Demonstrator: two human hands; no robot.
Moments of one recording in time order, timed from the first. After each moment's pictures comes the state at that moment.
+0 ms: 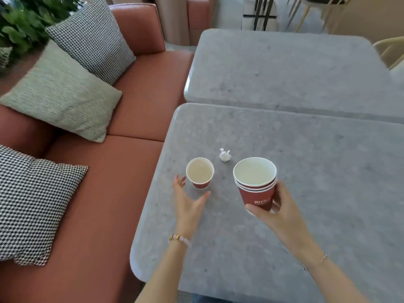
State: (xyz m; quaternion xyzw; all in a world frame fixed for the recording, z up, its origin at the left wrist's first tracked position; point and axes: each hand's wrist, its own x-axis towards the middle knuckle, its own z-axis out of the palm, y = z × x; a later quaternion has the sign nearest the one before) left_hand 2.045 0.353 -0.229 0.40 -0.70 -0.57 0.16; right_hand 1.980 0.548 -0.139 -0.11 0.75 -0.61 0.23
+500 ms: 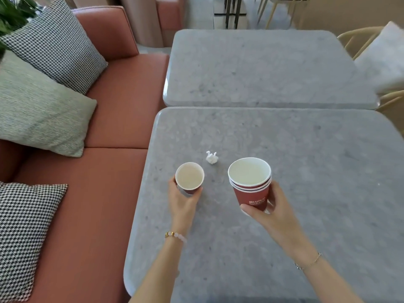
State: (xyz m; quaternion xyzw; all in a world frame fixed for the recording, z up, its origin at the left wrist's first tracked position) left_hand 2.018 0.343 -0.238 0.35 -0.68 -0.61 0.19; right_hand 1.985 0.546 -0.142 -0.06 0.76 -0.62 0.18
